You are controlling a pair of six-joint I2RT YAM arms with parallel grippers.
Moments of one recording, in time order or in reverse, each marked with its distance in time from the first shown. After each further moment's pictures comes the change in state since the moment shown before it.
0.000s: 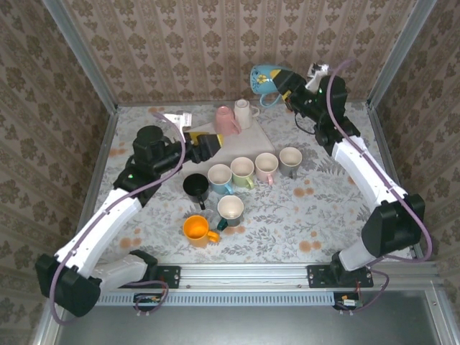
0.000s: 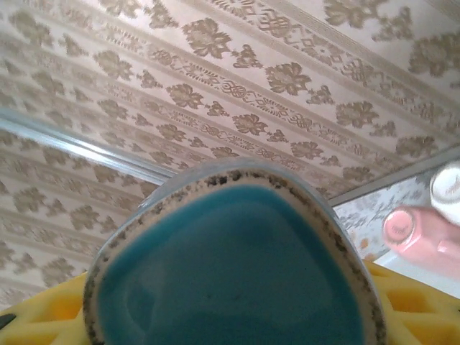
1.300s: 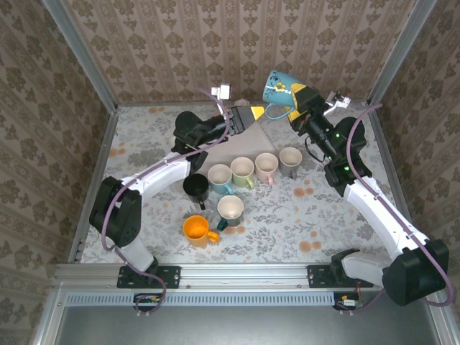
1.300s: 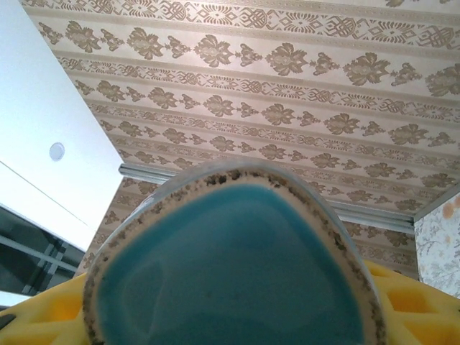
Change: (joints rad) left arm -0.115 0.574 0.238 0.940 0.279 -0.531; right arm 0.053 -0.330 -0.370 0.303 0.125 0.367
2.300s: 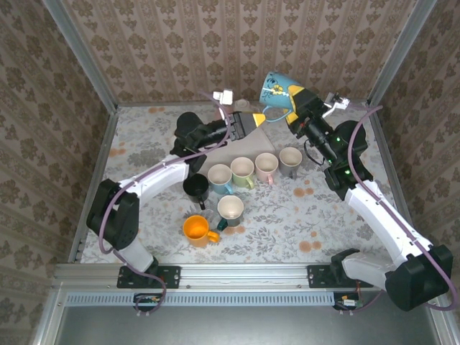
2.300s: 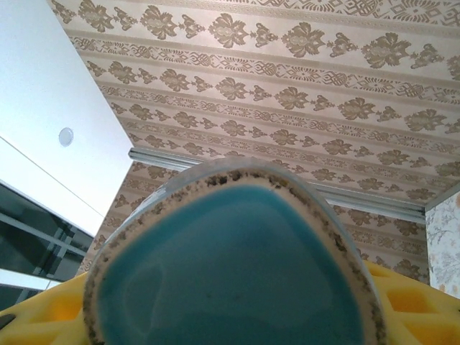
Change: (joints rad) left arm -0.004 -0.023 -0.030 -0.089 0.023 0.082; right arm 0.034 -0.038 -0.006 -0.009 -0.002 -0.011
